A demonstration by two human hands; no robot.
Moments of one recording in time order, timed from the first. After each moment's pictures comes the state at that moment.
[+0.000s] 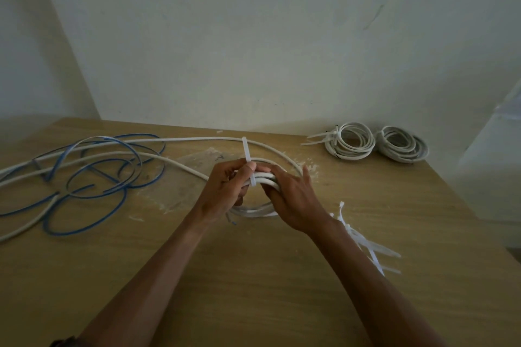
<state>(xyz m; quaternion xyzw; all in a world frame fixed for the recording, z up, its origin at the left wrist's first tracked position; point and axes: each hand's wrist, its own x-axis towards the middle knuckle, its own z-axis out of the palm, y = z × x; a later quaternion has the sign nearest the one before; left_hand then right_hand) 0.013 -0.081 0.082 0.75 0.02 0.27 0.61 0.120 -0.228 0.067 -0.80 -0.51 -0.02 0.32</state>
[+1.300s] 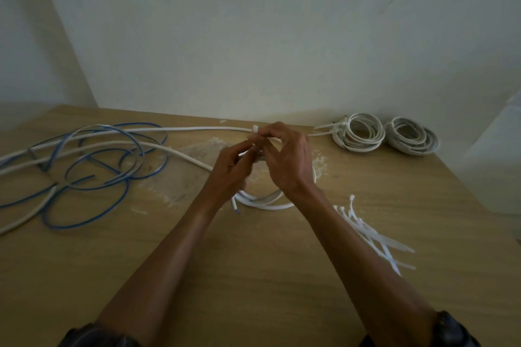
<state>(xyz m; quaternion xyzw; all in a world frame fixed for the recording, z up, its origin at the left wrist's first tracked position) 0.027 -0.059 0.075 0.76 0.03 0.30 0.57 0.112 -0.169 0.109 -0.70 -0.43 -0.15 0.55</state>
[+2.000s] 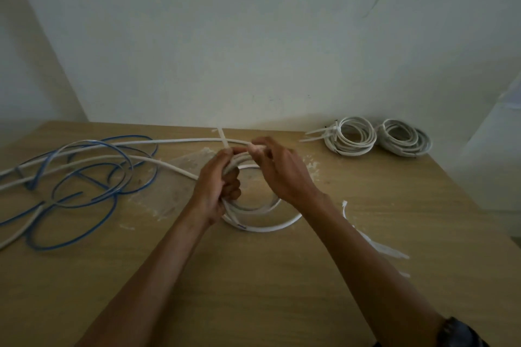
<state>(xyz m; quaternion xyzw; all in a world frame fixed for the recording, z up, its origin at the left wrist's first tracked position) 0.037 -0.069 0.080 0.53 0.16 0.22 0.80 0.146 -0.182 0.089 -0.77 -0.46 -0.08 0.43</state>
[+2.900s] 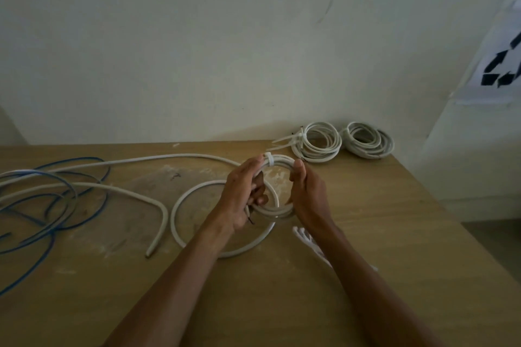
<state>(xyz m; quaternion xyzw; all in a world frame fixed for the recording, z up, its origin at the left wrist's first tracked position) 0.131 -0.133 0.076 0.56 0.13 0.14 0.81 0.202 -0.260 0.043 -0.78 -0.22 -0.10 0.58</state>
